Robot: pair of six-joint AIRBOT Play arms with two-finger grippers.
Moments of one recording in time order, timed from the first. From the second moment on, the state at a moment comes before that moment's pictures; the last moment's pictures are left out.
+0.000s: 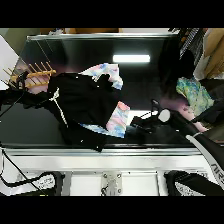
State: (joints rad) left arm 0.34 -1.40 1.25 1.14 -1.29 -1.33; right arm 0.34 -1.28 0.72 -0.99 0.79 1.88
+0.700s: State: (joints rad) left arm 0.34 -1.40 1.25 1.15 -1.29 -1.34; right arm 0.66 -1.56 0.98 -0.84 0.69 1.88
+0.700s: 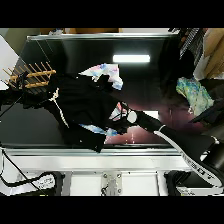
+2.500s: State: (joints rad) left arm 0.03 -0.65 1.64 0.59 -1.08 -1.46; right arm 0.21 -0.92 1.99 -1.35 1.10 1.69
